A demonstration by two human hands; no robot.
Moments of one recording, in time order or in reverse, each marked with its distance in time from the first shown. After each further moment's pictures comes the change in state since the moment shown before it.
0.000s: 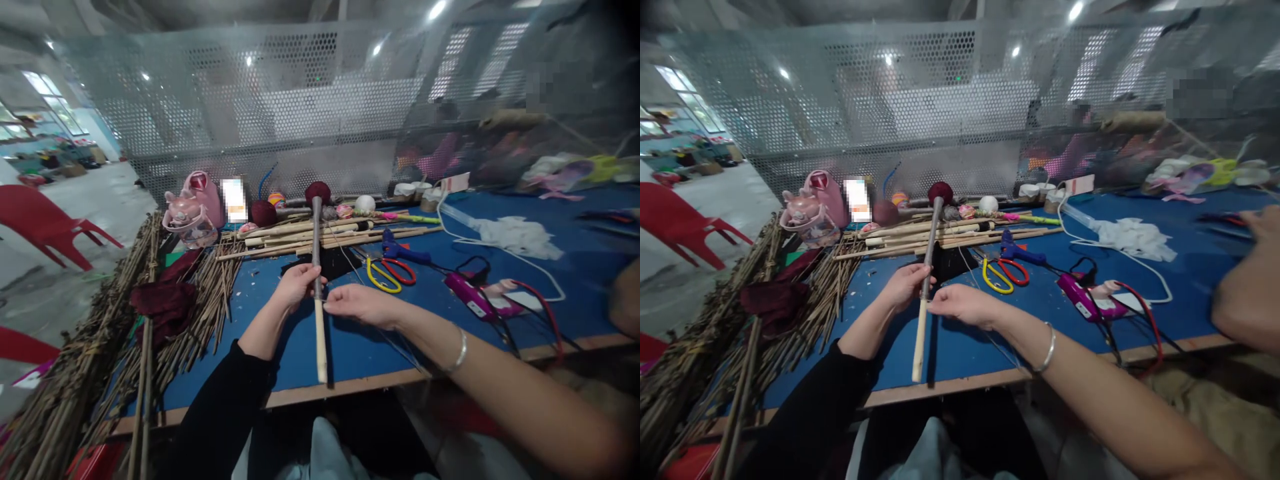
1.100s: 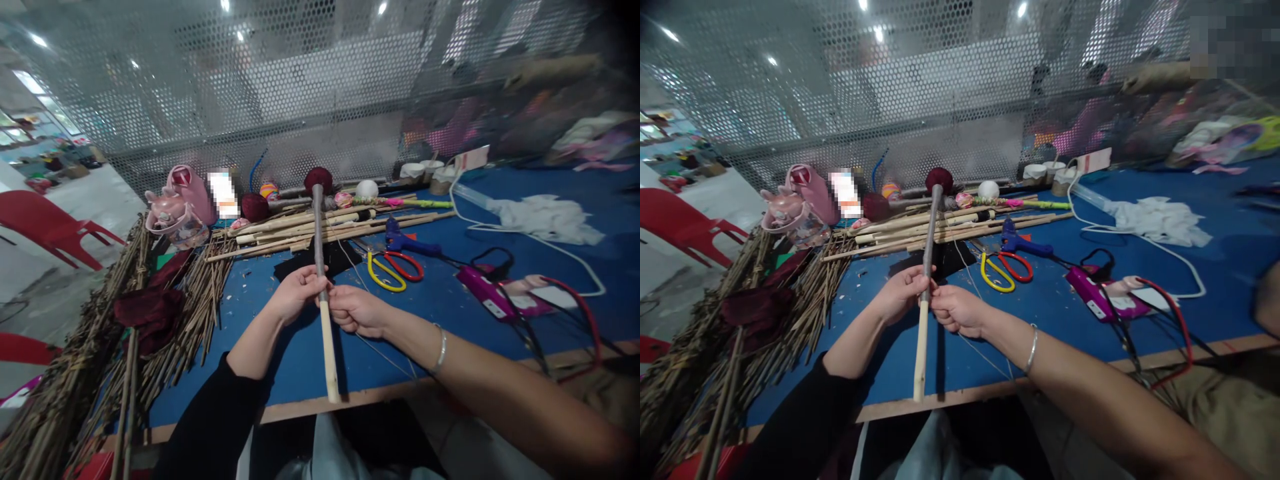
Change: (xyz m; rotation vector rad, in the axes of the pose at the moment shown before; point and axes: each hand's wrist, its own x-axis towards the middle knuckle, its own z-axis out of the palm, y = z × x) left_hand -0.001 -0.006 0.012 -0.119 -0.163 -0.031; right_hand 0.024 0.037 -0.016 0.484 -0.106 0.006
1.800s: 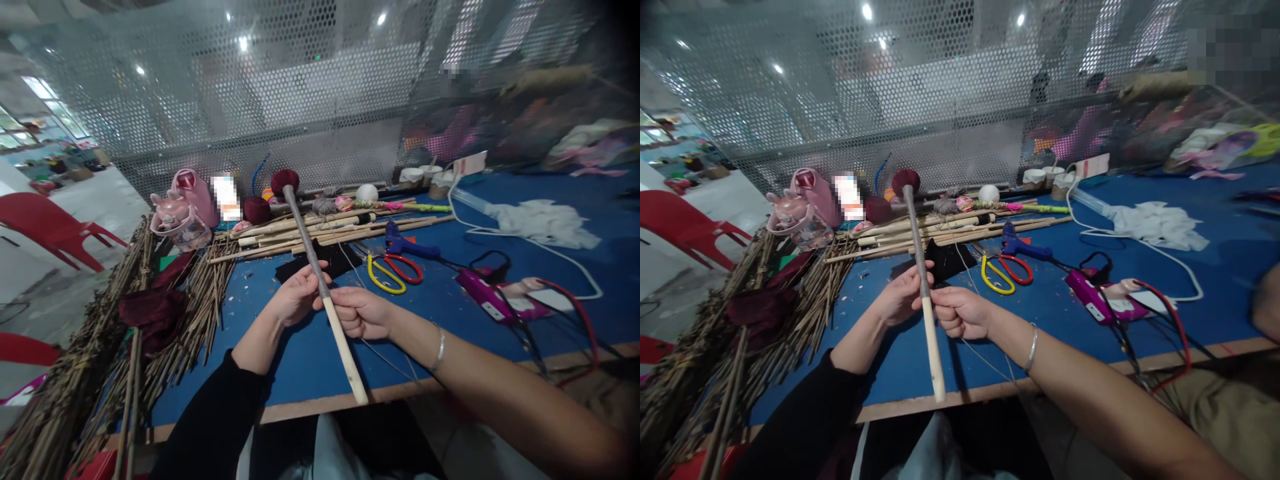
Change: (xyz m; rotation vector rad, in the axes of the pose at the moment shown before) left_hand -0.004 0.001 0.001 -0.182 -0.127 0.076; right_hand -0.008 -0.008 -0.004 0.172 -0.230 0.047
